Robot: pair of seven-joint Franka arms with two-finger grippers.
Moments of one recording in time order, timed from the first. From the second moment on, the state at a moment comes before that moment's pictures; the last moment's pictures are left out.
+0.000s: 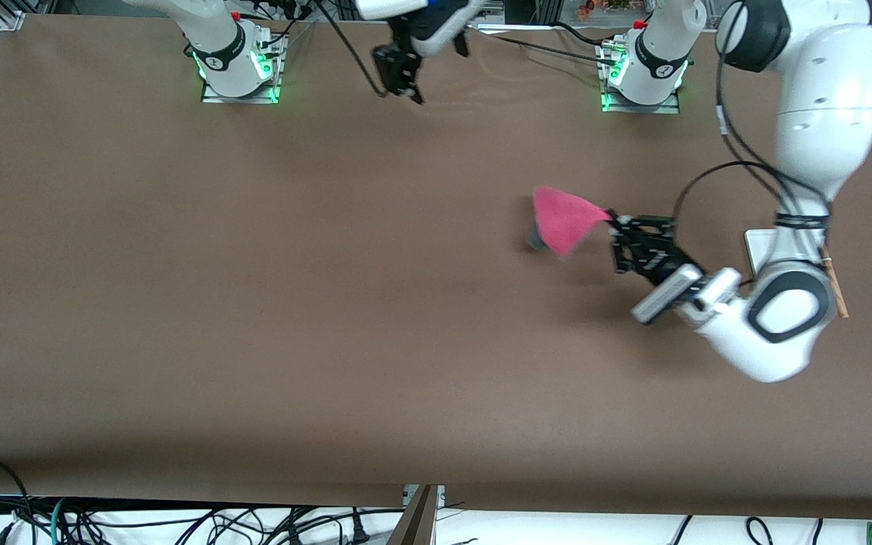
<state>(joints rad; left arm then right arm) 0.13 0.90 -0.08 -1.13 -0.93 0.88 1.31 0.67 0.21 0.21 -1.26 0.07 1.64 0.06</state>
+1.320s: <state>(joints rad) 0.58 0.82 -0.03 -0.86 -0.33 0.99 1.52 0.12 0.13 0.16 -1.70 0.06 1.74 0.07</state>
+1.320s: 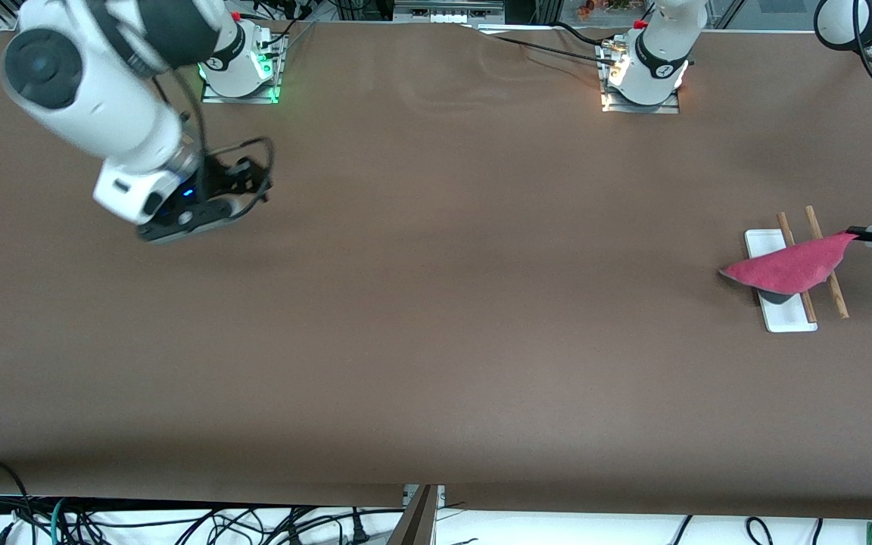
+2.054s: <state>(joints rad) 0.61 0.85 0.07 -0.87 -0.28 1.22 1.66 0.03 0.06 -0.01 -1.74 0.00 1.74 0.04</state>
